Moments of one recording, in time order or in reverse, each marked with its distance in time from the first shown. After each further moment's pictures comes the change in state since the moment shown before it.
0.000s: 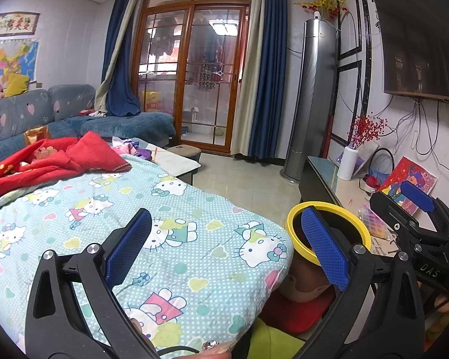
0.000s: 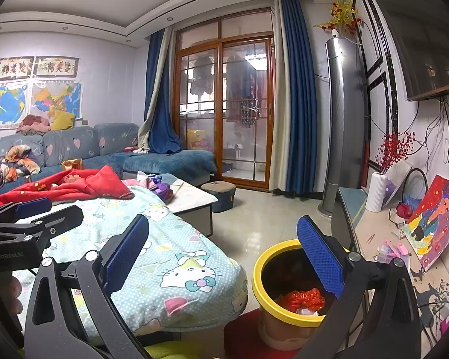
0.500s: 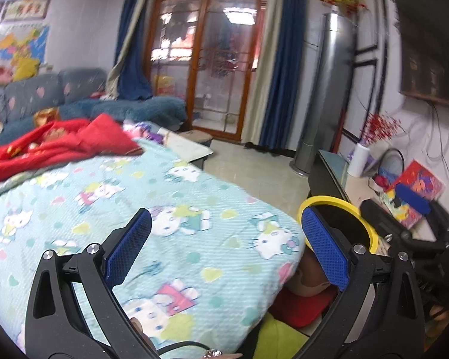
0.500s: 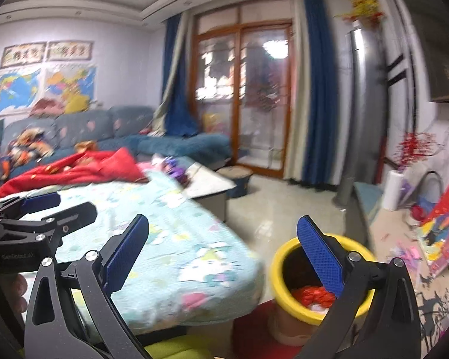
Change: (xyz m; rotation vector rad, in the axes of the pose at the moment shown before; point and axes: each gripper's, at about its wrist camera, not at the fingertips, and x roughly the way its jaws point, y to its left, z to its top) left arm -0.002 0.028 0.003 -0.081 0.073 0.053; right arm 0.034 0.042 0.013 -0.041 0.127 0.148
